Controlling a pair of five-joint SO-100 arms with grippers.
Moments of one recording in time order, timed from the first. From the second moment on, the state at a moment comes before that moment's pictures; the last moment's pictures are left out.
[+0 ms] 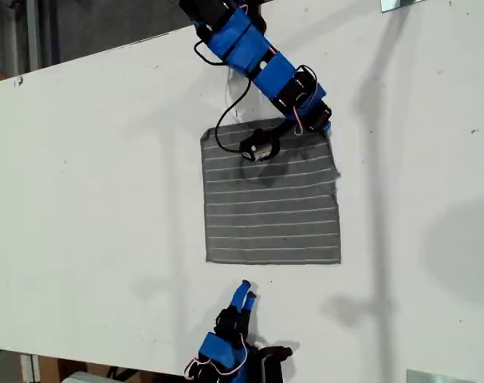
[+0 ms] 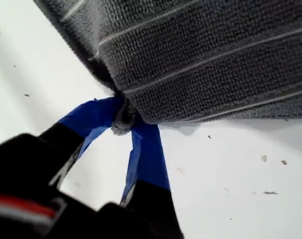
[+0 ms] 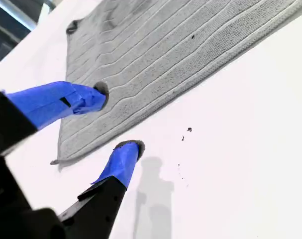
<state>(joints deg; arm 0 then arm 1) 6.5 198.3 178.7 67.3 -98.5 -40.1 75.8 104.0 55.9 93.0</state>
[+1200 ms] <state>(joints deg) 32.4 93.0 127.2 31.2 -115.2 -39.4 75.7 103.9 55.7 89.0</state>
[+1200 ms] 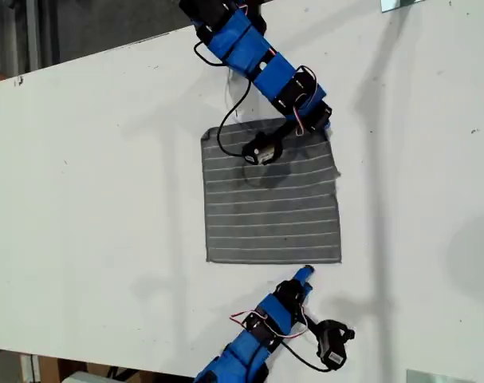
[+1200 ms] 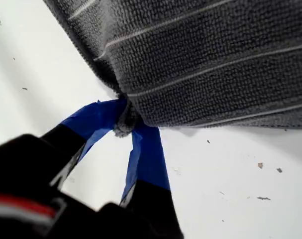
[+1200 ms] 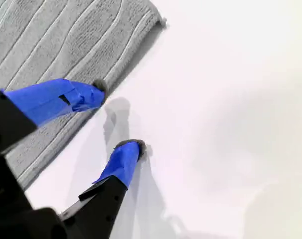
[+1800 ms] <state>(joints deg) 31.5 69.1 97.6 36.7 -105.4 -39.6 74.9 102.0 58.1 86.5</state>
